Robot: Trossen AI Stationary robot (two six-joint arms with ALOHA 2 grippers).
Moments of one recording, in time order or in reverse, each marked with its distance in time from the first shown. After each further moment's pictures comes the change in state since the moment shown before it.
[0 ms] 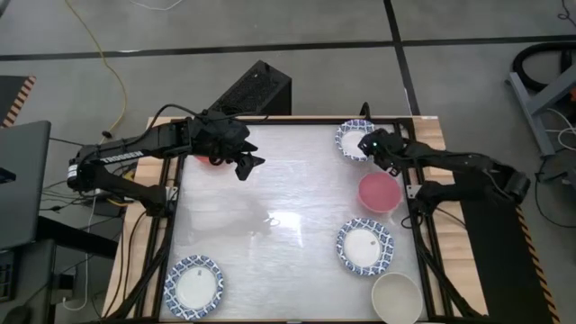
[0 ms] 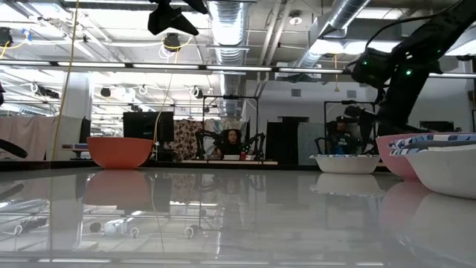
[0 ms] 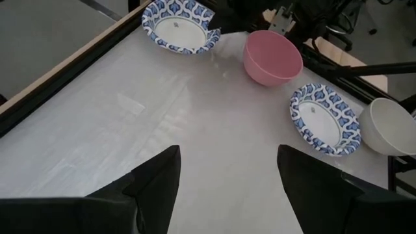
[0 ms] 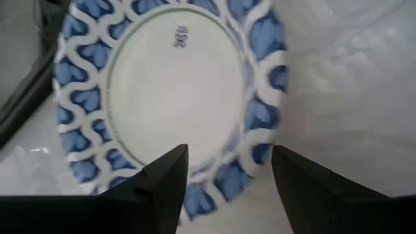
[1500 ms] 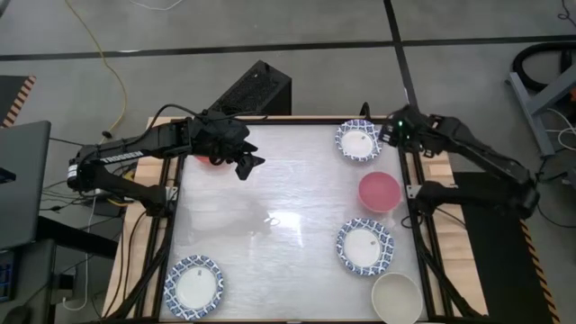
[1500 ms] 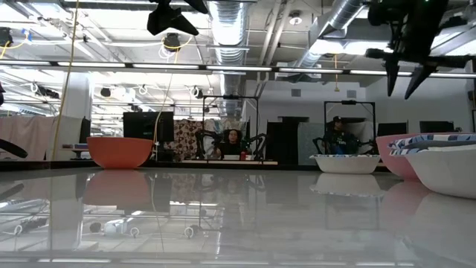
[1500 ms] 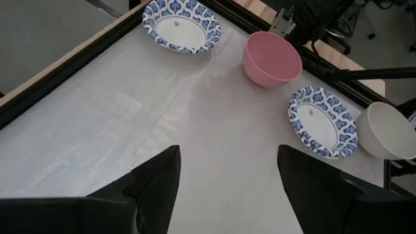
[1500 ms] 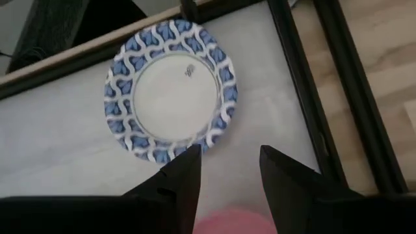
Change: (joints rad) left arm 0.000 0.000 0.000 0.001 0.001 -0.025; right arm -0.038 -0.167 0.503 -0.762 0.028 -0.371
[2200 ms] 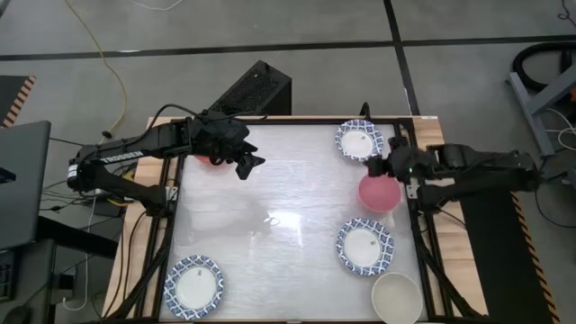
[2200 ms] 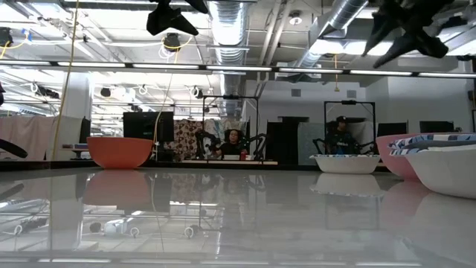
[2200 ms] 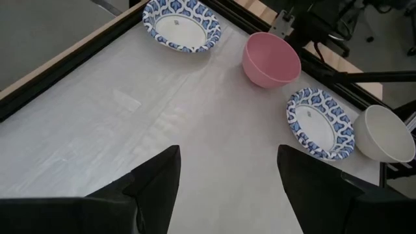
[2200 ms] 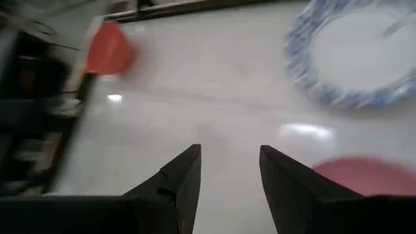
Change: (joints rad) left arm 0.000 0.000 0.000 0.000 0.003 -0.023; right arm 0.673 -0.137 -0.050 0.218 0.141 0.105
